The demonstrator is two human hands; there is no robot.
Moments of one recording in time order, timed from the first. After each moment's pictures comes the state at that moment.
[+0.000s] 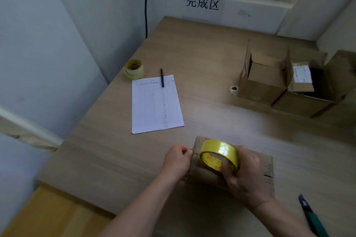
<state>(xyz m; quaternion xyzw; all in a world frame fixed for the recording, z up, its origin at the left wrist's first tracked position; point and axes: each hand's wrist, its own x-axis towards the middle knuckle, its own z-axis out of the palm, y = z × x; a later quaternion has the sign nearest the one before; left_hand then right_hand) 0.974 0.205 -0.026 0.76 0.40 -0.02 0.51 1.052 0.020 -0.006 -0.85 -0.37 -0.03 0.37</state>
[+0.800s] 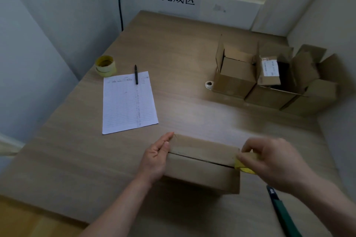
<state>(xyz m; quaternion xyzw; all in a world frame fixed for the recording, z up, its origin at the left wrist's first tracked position) 0.981 0.176 -0.021 0.72 0.29 0.11 0.63 1.120 -0.066 0.090 -0.91 -0.36 0.12 0.15</state>
